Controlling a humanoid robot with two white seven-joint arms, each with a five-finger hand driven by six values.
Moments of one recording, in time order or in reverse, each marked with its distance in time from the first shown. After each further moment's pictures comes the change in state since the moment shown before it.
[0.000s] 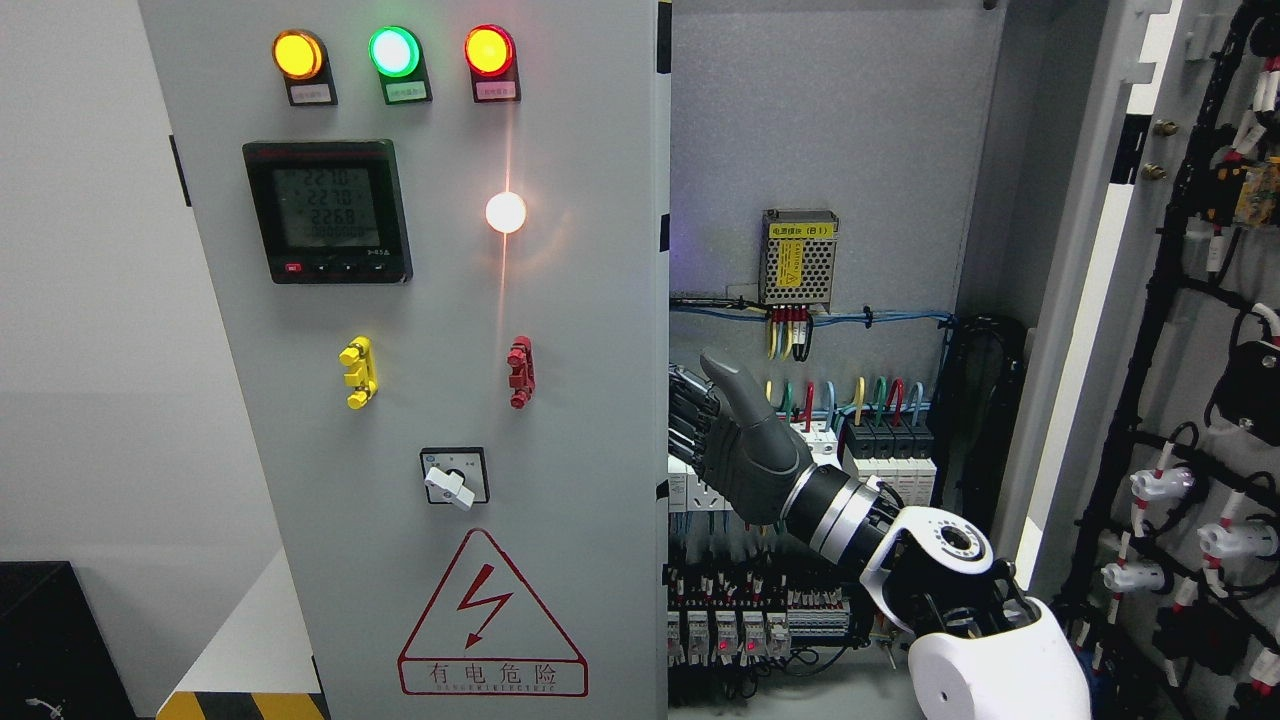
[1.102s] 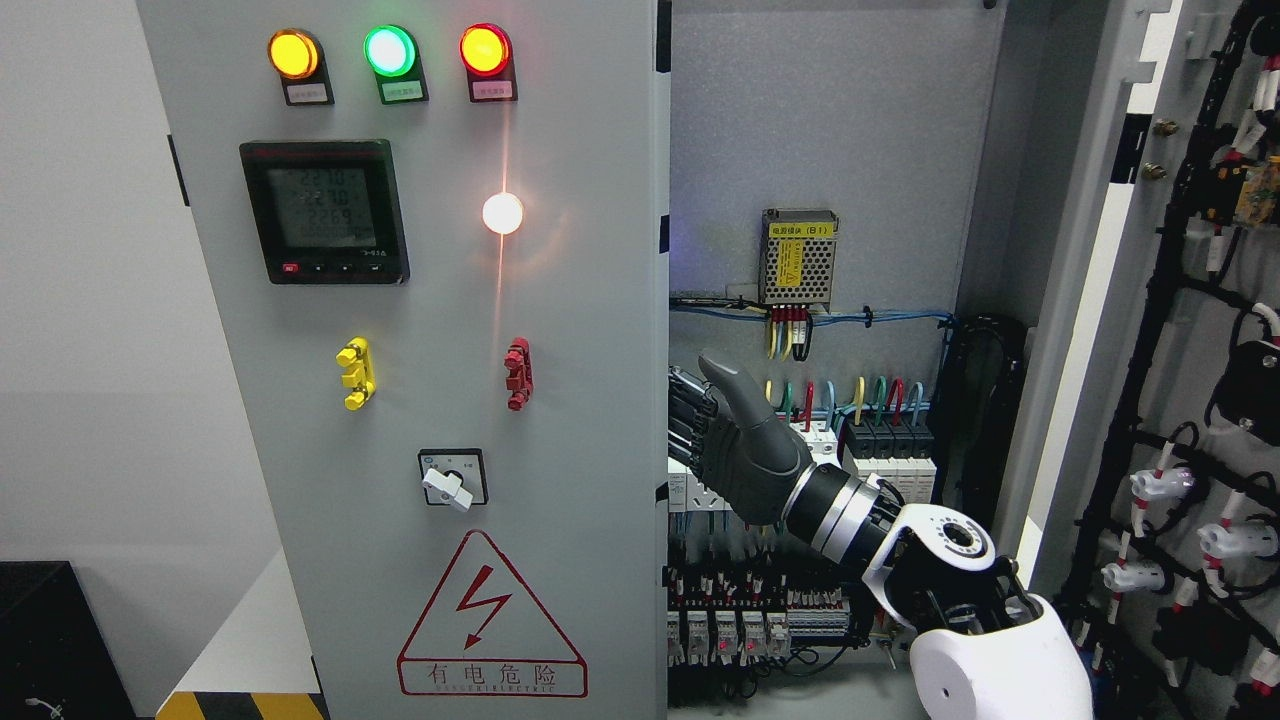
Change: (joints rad) left arm 0.000 0.000 0.000 0.000 0.000 0.000 0.000; right arm -0.007 -0.001 -0.001 0.004 0.000 0.000 0.017
